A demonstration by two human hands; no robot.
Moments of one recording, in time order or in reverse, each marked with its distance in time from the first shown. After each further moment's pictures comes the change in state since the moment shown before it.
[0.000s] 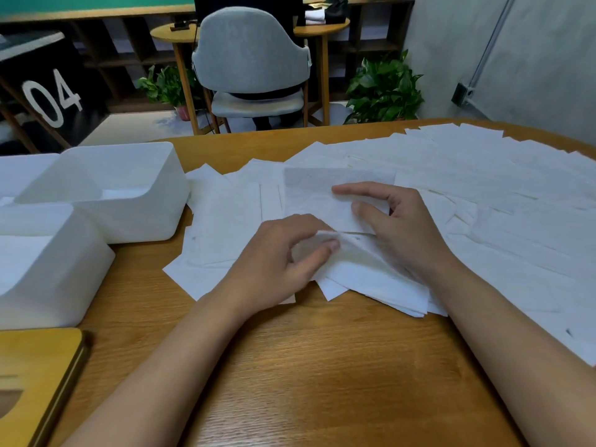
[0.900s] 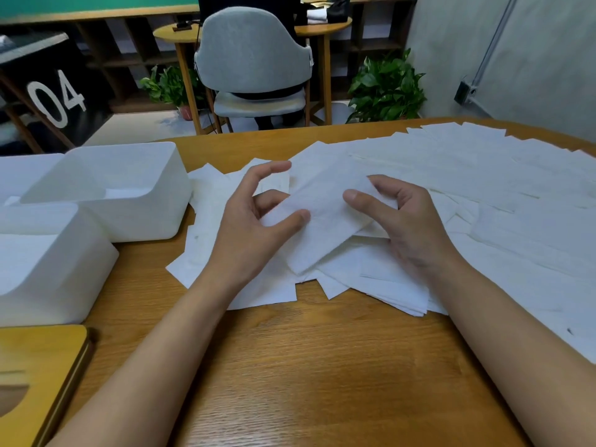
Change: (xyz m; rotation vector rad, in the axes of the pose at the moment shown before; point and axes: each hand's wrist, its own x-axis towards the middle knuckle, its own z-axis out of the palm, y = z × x) left_hand 0.006 0.009 -0.023 -0.453 0.255 -0.314; right_hand -0.005 -0.007 0.001 0.320 0.067 0.121
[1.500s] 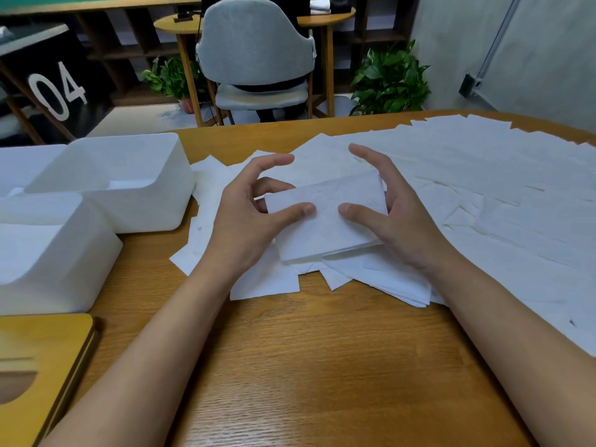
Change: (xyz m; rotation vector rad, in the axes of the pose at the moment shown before) left_hand 0.005 -0.003 -0.006 0.100 0.051 0.020; right_hand -0.002 0.003 0.004 -0.217 -0.161 -0.126
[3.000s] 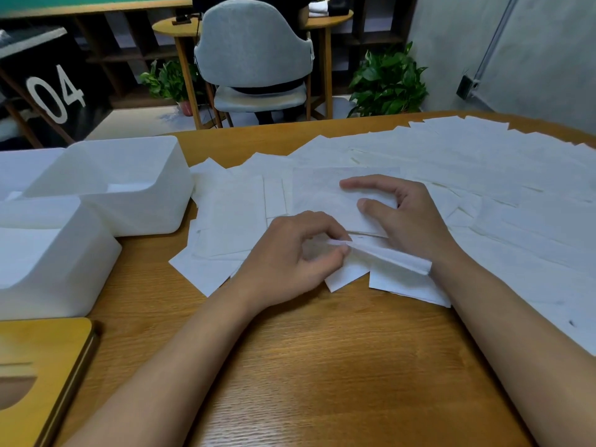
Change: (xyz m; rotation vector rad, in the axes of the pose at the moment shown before) left_hand -0.018 -0.013 0.028 0.305 -0.334 0.258; right_hand 0.004 0.007 -0.012 -0.131 0.100 0.054
